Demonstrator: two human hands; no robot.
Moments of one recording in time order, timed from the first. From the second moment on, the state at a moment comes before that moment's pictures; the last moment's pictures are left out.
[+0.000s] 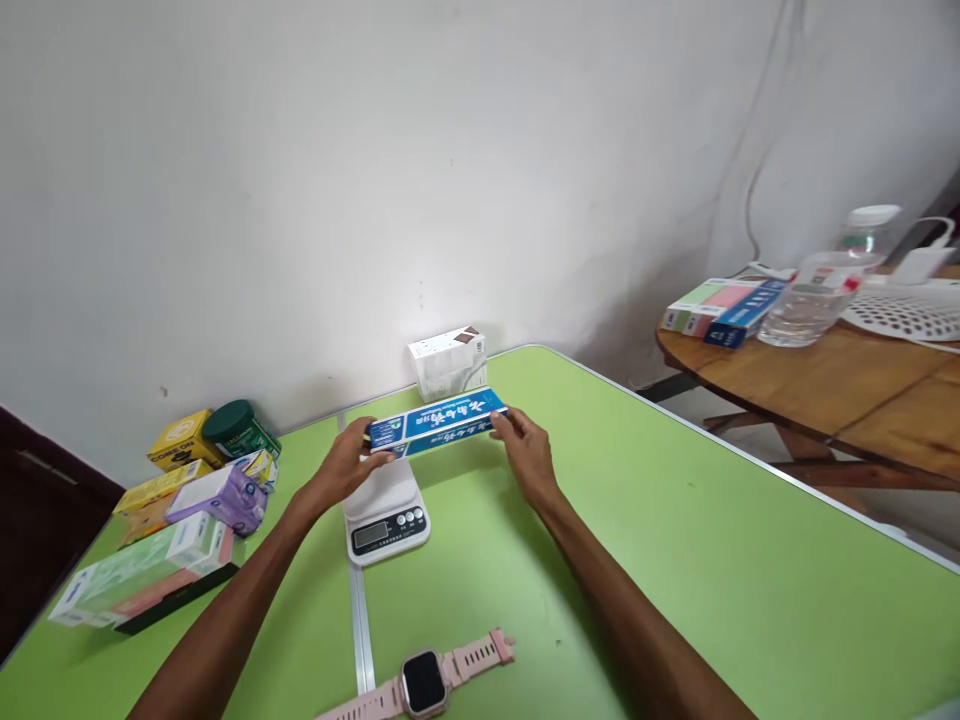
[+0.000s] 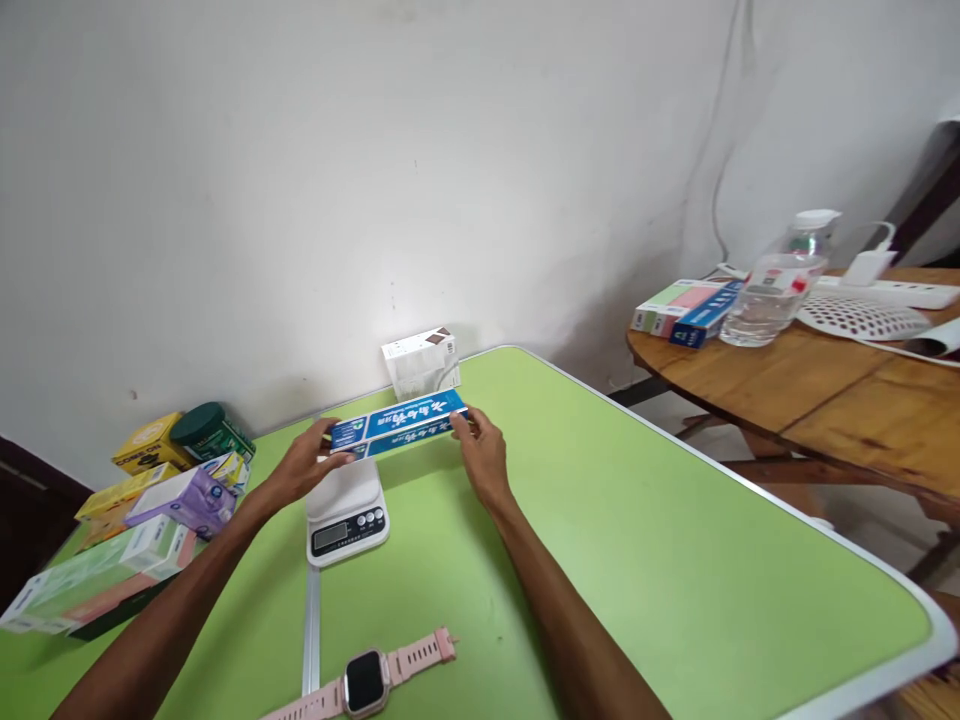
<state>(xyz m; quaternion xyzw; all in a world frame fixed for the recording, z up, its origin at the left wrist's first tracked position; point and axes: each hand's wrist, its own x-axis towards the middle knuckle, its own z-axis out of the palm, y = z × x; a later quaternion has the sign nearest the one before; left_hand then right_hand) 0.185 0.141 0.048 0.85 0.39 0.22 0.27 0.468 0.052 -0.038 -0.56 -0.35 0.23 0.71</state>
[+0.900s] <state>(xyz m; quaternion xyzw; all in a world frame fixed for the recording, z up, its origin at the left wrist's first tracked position) 0.324 0.249 -0.017 0.88 0.40 0.14 0.21 0.576 0.143 -0.103 -0.74 -0.43 0.06 0.52</state>
